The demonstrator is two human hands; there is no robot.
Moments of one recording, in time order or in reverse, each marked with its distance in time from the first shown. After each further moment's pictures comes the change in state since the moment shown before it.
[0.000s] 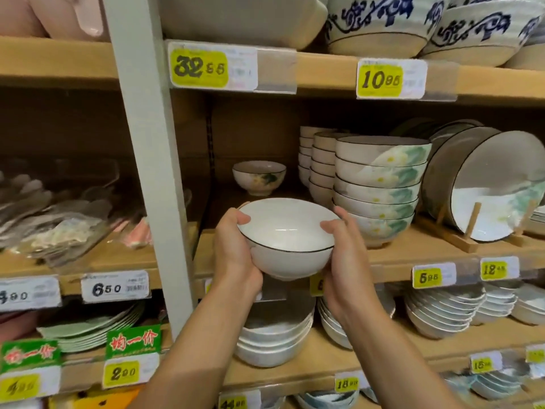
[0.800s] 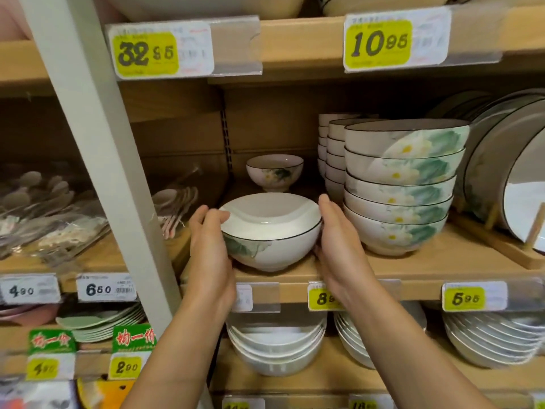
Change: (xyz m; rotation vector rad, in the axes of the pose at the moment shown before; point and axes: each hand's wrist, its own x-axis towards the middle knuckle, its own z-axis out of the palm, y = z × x) left_hand 0.023 -0.008 -0.013 0.209 0.163 0.223; right_hand 0.073 0.022 -0.001 -0.050 -0.235 0.100
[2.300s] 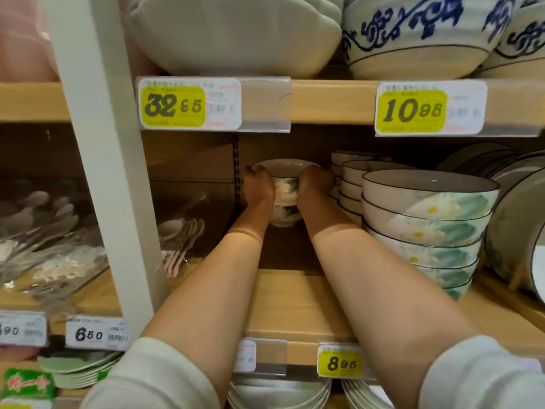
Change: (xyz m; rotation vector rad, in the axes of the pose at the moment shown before) left_hand 0.165 0.037 0.122 0.255 0.133 0.234; right_hand 0.180 -0.065 0.091 -0.047 0.420 -0.082
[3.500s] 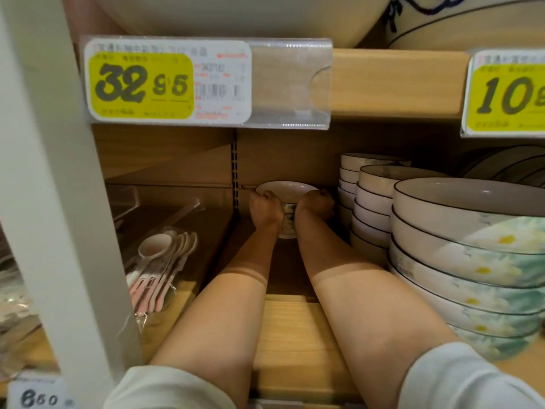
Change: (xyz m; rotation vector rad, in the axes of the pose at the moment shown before) left_hand 0.058 -0.072 0.028 0.111 0.001 0.011; right_hand 0.058 0.066 0.032 -0.126 0.169 0.052
